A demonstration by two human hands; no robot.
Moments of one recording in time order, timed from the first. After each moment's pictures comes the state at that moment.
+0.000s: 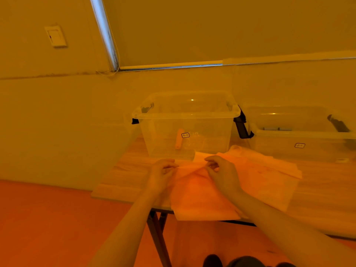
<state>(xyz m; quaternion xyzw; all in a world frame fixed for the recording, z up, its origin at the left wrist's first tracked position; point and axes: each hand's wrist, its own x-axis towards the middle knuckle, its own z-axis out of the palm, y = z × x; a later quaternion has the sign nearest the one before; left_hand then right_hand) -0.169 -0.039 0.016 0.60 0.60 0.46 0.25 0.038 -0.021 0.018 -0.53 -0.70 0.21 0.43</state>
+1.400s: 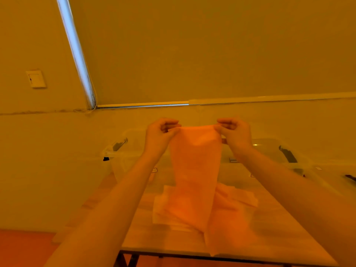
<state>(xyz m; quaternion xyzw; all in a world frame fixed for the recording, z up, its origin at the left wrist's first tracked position) -0.044 0.005 0.223 0.63 0.44 0.61 0.19 0.164 0.016 0.216 -0.43 -0.51 0.35 0.66</state>
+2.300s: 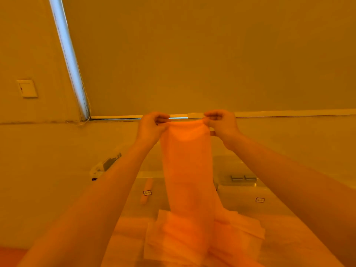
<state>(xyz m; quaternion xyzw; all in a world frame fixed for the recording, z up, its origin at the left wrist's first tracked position) -0.062 0.100 0.275 0.65 0.48 0.57 0.13 0.149 0.104 0.278 -0.41 -0.56 0.38 0.61</state>
